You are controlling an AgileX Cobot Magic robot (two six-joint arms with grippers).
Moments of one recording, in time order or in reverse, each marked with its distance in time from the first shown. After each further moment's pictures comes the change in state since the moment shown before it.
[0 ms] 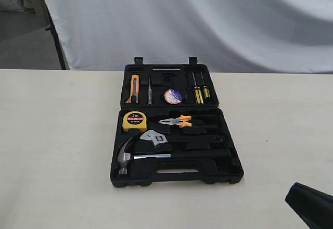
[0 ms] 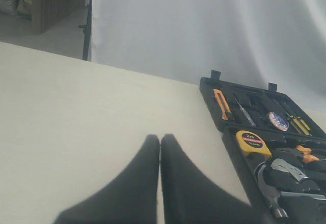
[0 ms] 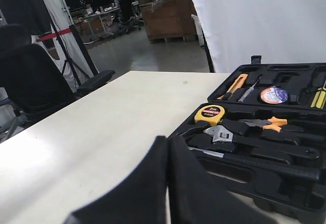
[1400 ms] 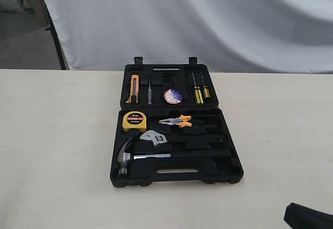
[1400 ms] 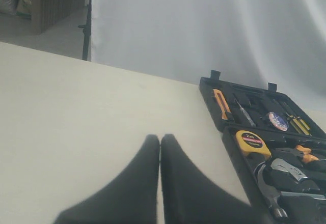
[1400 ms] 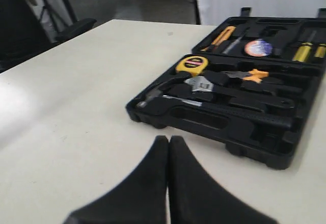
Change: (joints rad) left arm 0.000 0.000 0.000 0.000 0.000 0.000; right arm -0.075 -0.003 0.000 -0.152 0.189 0.074
